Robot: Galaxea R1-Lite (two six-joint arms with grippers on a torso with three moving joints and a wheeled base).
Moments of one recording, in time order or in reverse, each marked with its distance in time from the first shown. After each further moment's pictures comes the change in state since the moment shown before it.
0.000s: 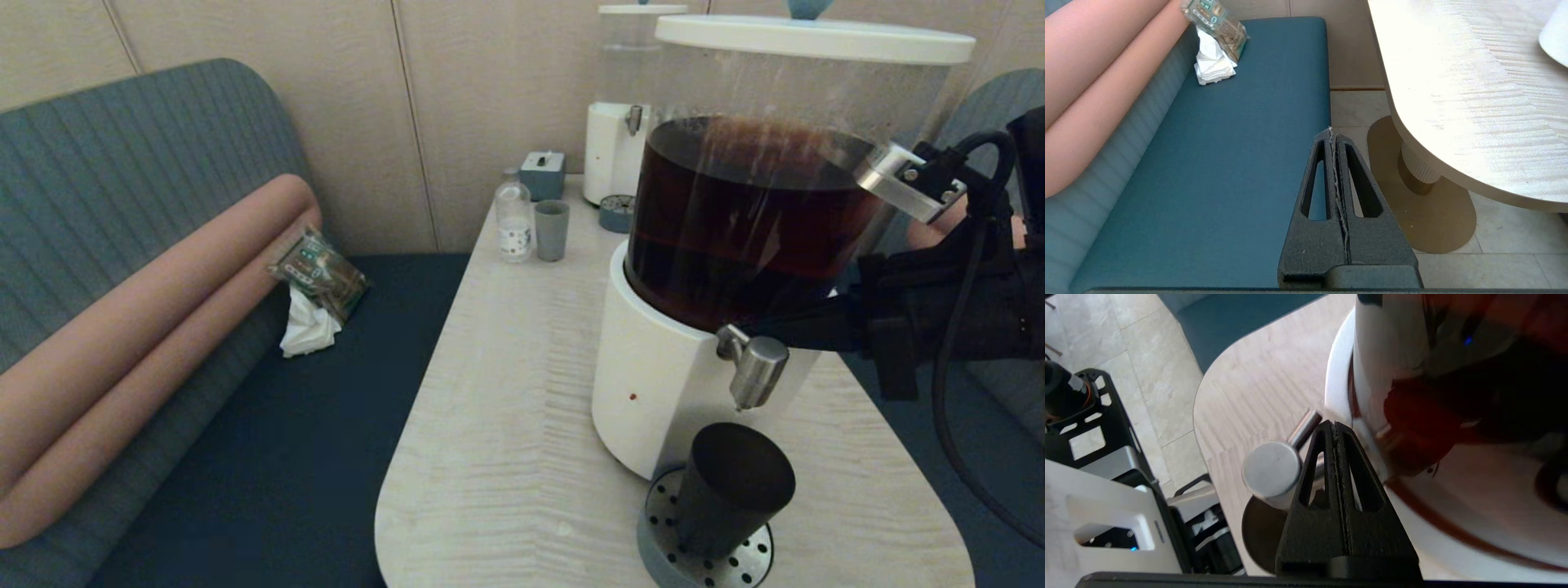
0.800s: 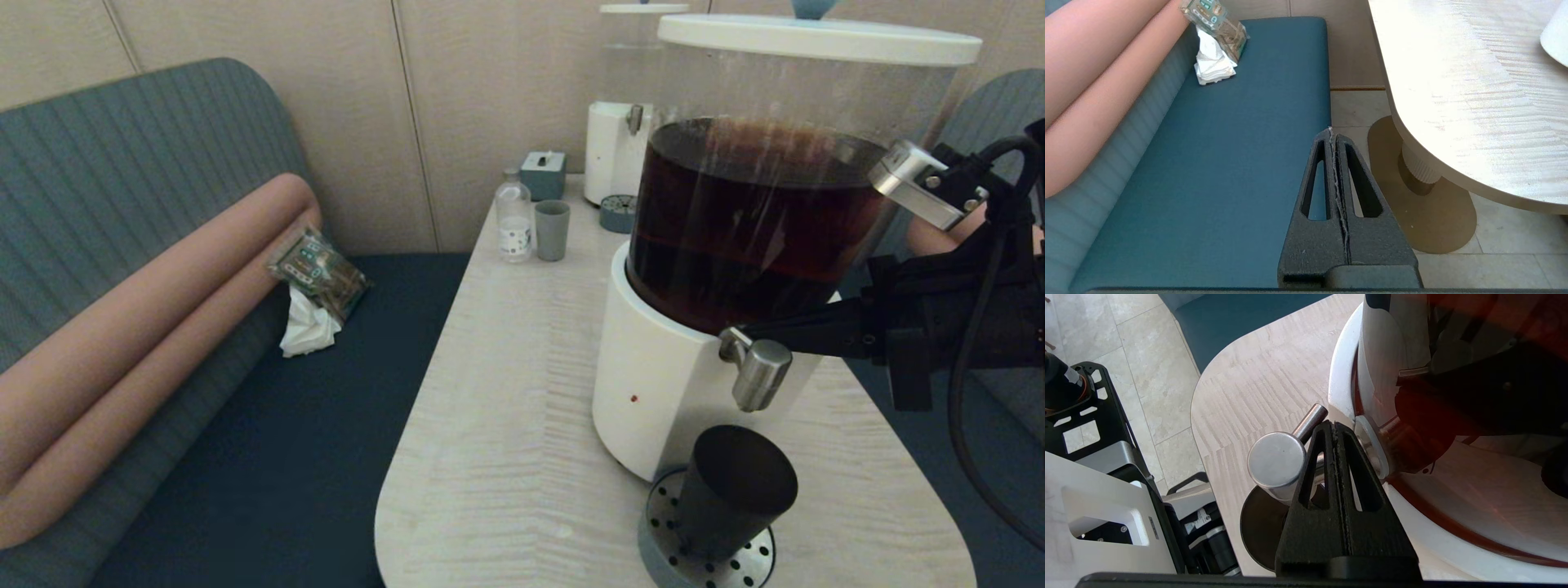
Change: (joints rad) left arm 0.000 0.000 0.000 0.000 0.000 0.000; right arm 0.000 -0.028 0.030 -0.007 0.006 -0.035
